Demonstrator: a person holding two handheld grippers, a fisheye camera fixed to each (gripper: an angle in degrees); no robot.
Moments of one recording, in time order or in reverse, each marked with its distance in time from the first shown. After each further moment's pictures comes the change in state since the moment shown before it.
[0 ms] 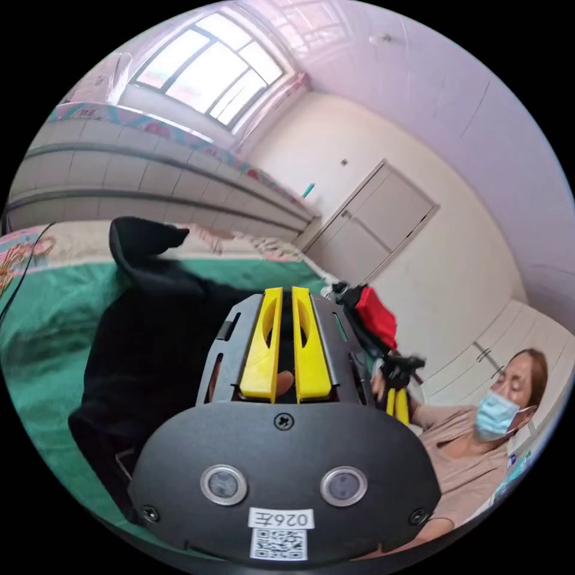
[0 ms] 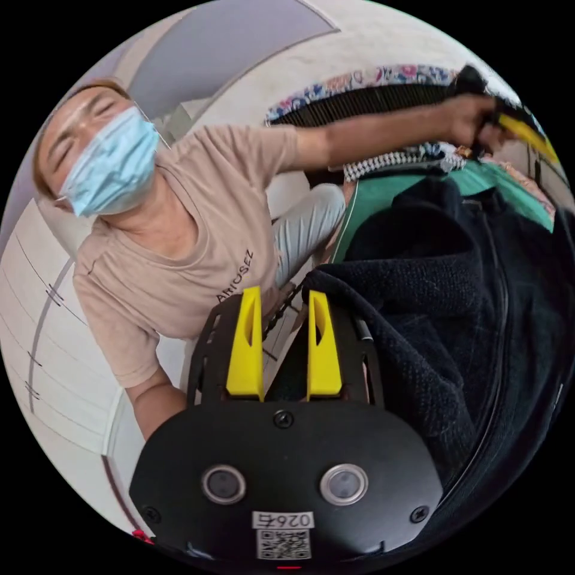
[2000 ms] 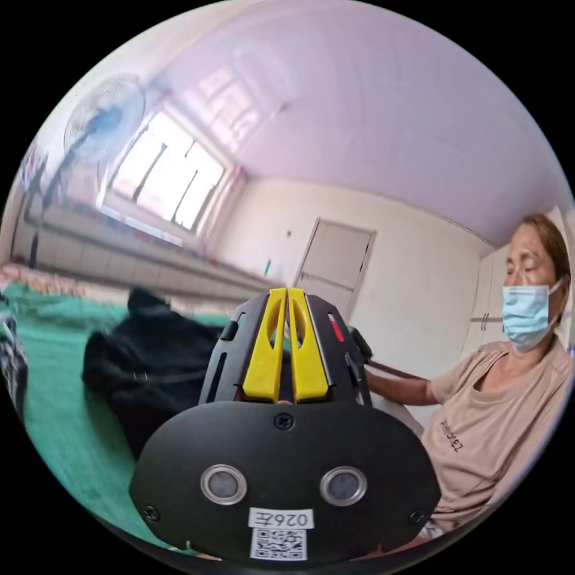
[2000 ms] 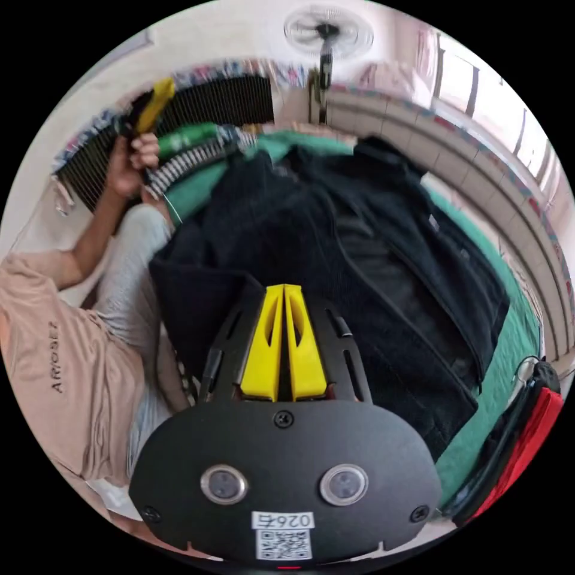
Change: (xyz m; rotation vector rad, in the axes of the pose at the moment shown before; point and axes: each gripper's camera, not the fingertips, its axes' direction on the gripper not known) left arm 0.287 0.365 -0.272 0.651 0.082 0.379; right arm -0.192 -0.115 0.417 0.074 0.942 0.630
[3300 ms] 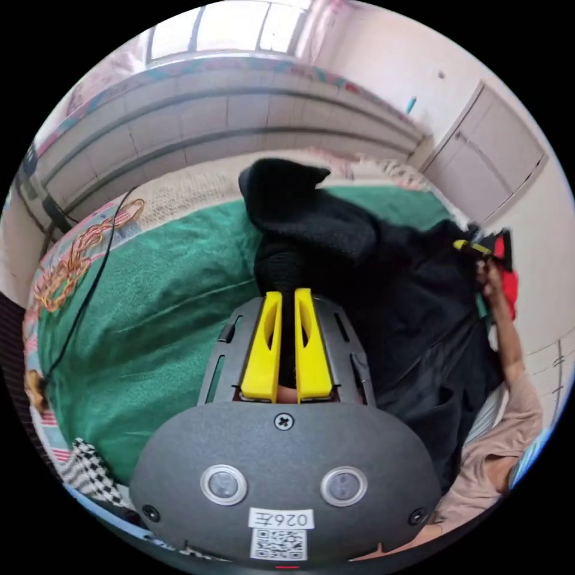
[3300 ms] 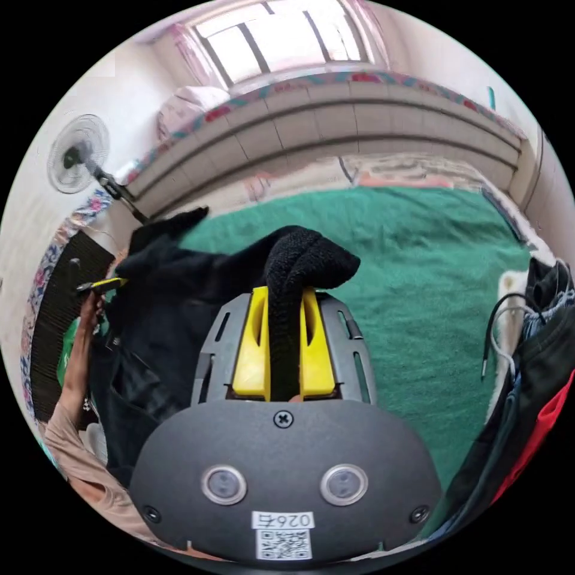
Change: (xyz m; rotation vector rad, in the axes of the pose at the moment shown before) left arm -0.390 0.013 0.277 -0.947 -0.449 -0.275; right arm 0.442 -0.124 -0.128 0.083 0.238 0.714
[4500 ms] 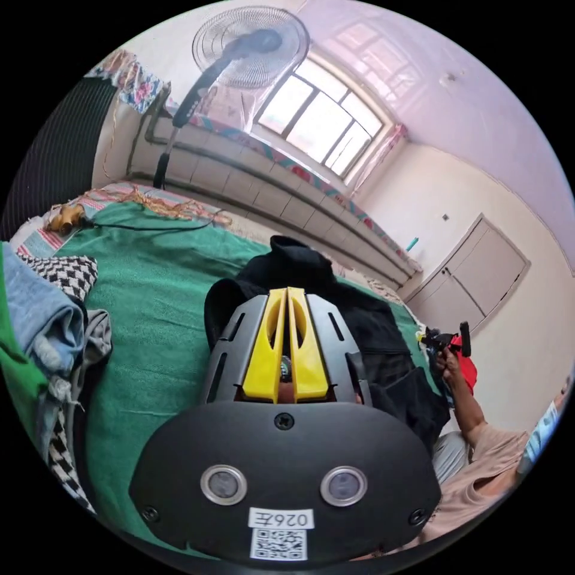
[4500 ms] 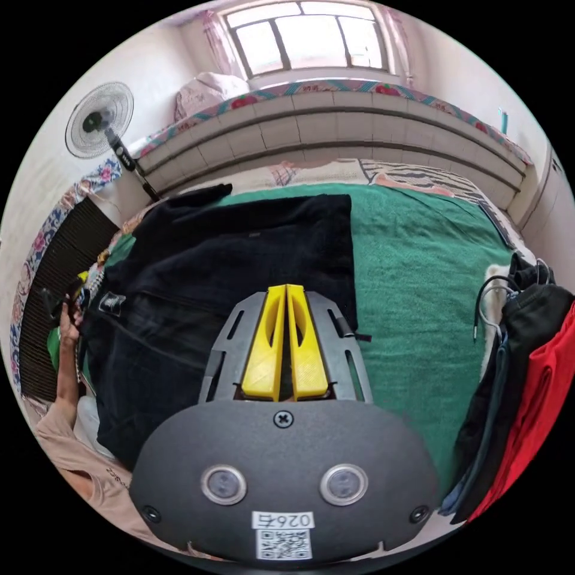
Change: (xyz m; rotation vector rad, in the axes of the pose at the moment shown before) left arm 0.056 0.258 -0.074 0.542 -0.022 -0.294; right arm -0.065 0.012 -0.095 -0.110 0.075 -0.090
